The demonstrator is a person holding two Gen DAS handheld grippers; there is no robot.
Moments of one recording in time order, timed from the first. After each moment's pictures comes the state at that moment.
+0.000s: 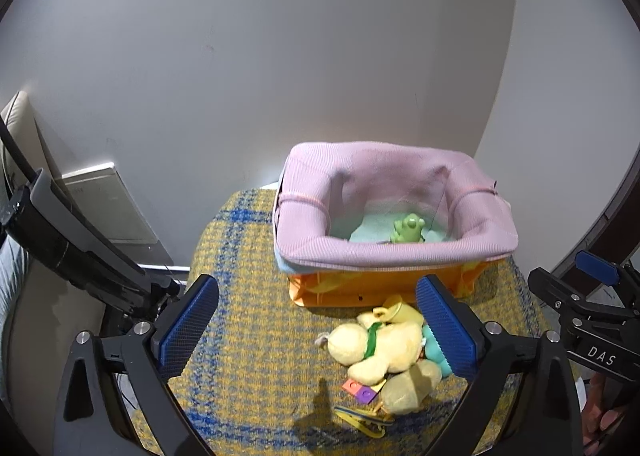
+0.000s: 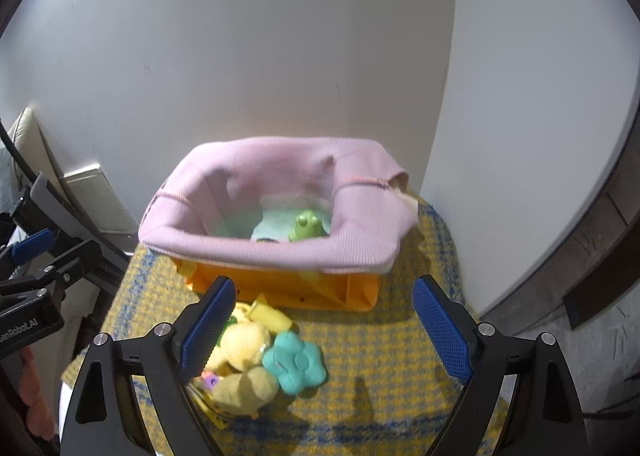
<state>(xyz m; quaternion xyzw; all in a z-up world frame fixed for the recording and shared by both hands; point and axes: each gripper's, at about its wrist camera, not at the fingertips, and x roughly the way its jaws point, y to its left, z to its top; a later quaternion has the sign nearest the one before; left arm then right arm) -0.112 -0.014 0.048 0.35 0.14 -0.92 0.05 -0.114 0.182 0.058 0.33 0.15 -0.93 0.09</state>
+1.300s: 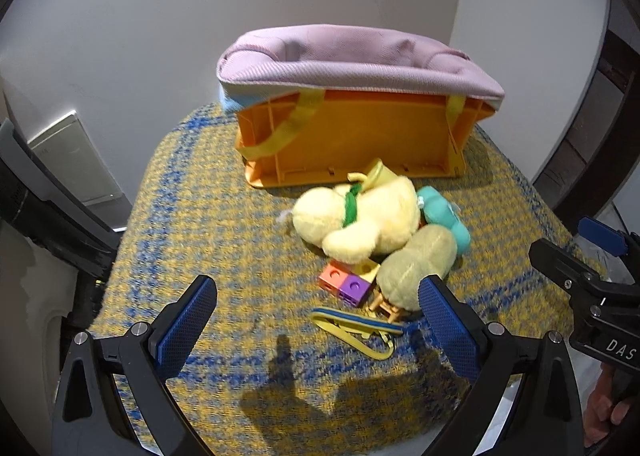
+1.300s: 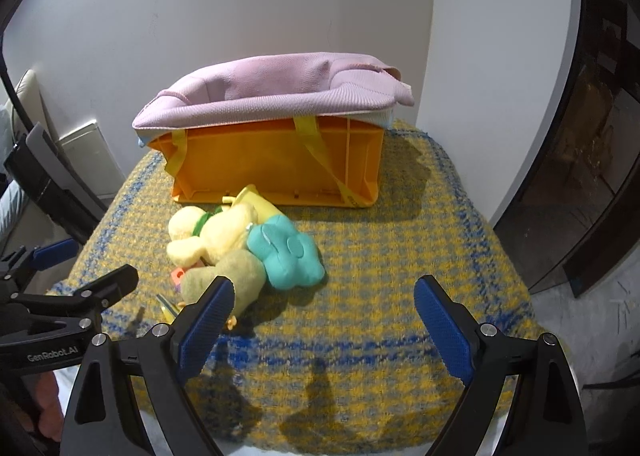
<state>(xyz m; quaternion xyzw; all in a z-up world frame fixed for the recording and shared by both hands) -0.069 0.047 -0.072 0.40 0.12 -0.91 -0.01 -0.048 0.222 -0.047 0.34 0.16 -0.92 0.08</state>
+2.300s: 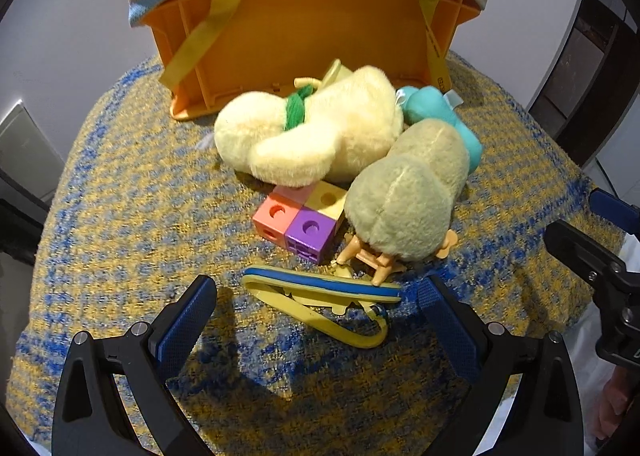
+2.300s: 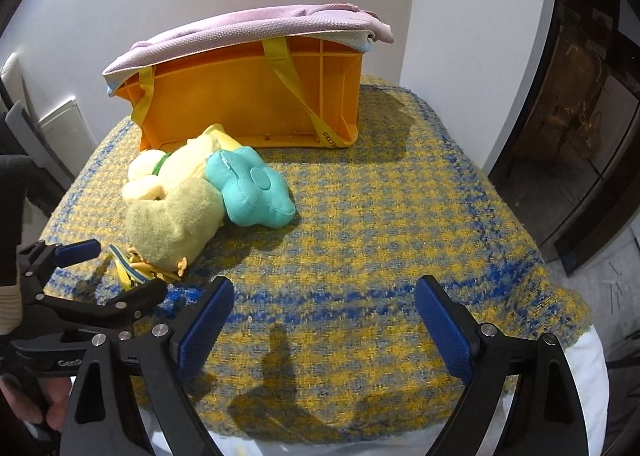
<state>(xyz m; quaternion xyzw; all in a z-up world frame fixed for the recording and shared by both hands) -0.099 0.086 -0.140 0.46 0.10 -0.88 -0.07 -0.051 0.245 -0.099 0.36 0.18 -0.91 0.05</state>
